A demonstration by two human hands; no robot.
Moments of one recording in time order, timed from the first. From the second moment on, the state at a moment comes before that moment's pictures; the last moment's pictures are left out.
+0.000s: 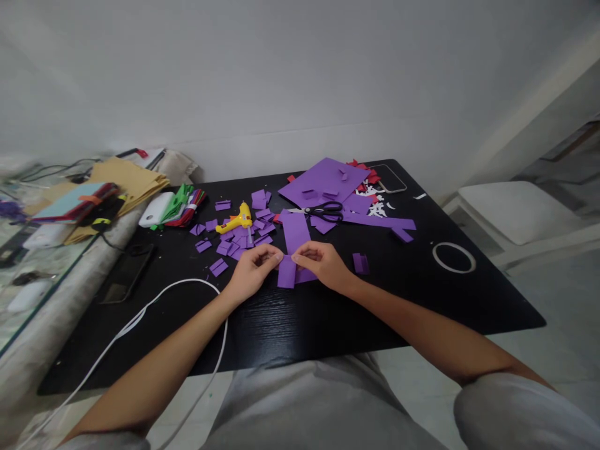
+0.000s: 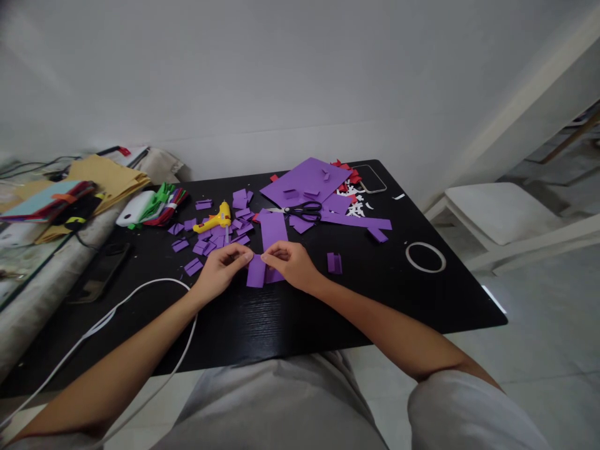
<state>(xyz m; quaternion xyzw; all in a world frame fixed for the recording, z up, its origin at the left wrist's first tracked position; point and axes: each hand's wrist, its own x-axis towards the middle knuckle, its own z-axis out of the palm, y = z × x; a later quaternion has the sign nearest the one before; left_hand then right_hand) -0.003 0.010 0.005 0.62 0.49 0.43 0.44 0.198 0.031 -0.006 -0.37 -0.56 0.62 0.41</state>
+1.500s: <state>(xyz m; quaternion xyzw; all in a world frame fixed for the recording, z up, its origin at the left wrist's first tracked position) 0.125 0.182 0.026 0.87 0.48 0.03 0.11 0.215 0.058 -0.018 -0.26 -0.24 0.88 0.31</state>
